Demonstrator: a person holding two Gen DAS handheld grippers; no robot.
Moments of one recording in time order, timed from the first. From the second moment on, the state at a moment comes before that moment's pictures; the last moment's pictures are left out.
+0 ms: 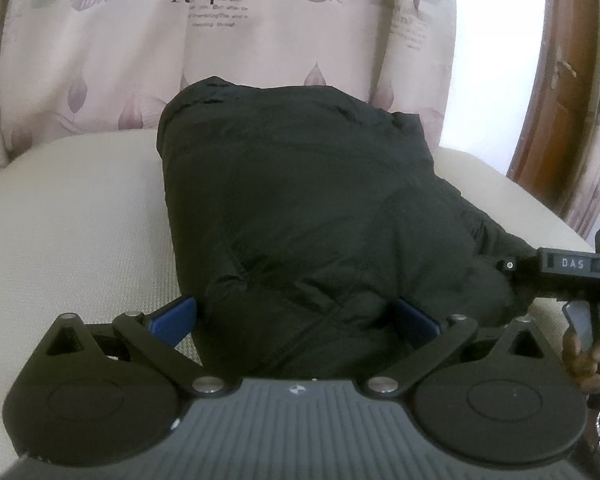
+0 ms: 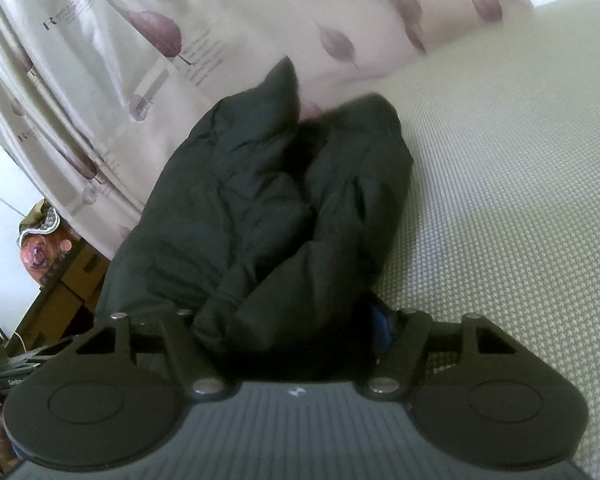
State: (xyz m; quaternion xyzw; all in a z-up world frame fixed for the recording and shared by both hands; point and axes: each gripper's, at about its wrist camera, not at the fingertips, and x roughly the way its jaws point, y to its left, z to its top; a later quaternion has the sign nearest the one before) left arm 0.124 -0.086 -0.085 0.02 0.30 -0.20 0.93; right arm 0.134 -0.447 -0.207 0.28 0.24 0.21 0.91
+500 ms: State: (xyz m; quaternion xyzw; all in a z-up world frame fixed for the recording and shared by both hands) left arm 0.130 -0.093 -0.086 0.05 0.30 -0.20 0.93; right arm 0.139 -0.444 -0.202 0.27 0.24 0.21 0.91
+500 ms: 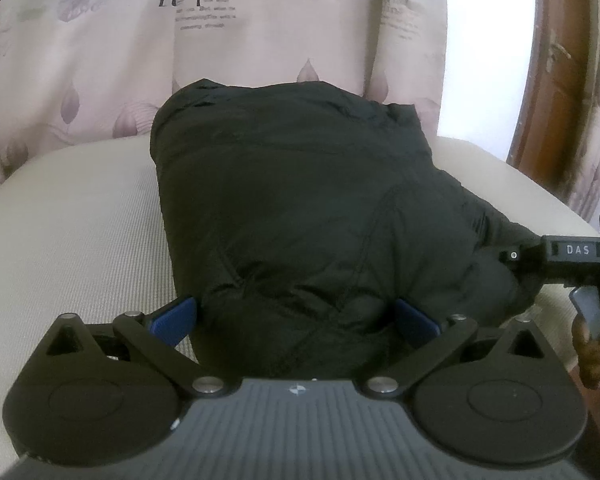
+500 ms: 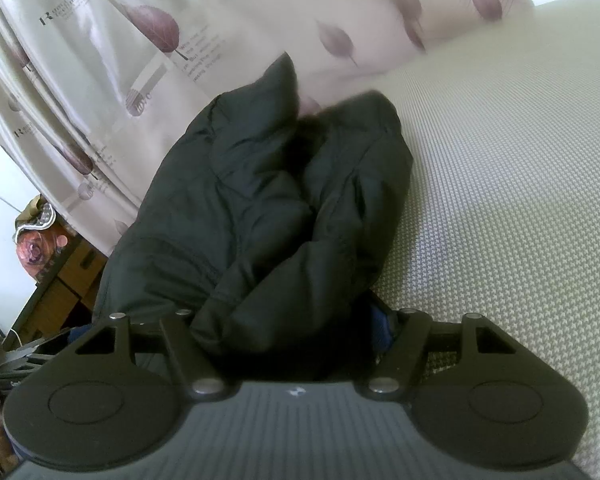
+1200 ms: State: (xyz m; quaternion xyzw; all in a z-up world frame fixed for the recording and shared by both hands) left arm 0.166 -0.047 -0.104 -0.06 0.34 -0.31 0.89; right arm 0.152 -0.444 -0.195 0.25 0.26 0.22 0.91
